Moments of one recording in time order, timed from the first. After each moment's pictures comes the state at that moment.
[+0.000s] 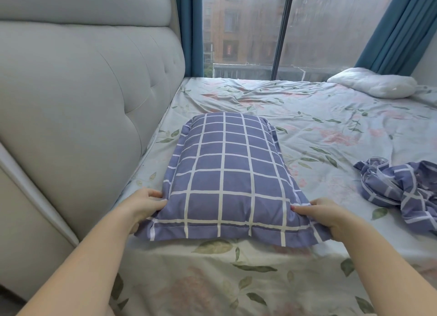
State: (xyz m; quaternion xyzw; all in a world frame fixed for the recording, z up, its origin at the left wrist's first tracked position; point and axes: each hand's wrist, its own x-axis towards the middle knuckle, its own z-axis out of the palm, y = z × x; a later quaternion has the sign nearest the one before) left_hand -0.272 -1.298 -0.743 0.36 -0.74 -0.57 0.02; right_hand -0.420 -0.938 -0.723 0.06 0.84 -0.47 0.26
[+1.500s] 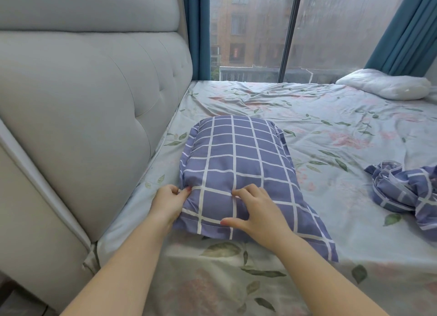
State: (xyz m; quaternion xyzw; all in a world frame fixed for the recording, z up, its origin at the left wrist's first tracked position) left_hand -0.292 -1.267 -0.748 0.34 -0.71 -0.60 0.14; right_hand -0.364 -1.049 -0.740 -0.40 0.88 -0.24 -0.02
